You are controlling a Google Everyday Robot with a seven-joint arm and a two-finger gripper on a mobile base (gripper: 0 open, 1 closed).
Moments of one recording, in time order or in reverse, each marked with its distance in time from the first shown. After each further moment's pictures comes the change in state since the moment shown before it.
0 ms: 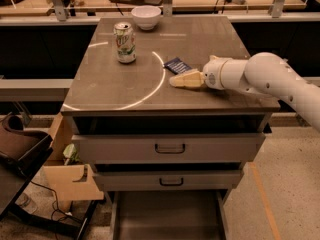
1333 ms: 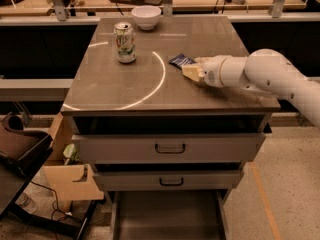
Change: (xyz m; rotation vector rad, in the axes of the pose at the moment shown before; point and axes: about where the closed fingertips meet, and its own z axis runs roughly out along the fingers) arm -0.009 0.004 -0.005 -0.003 0.002 0.011
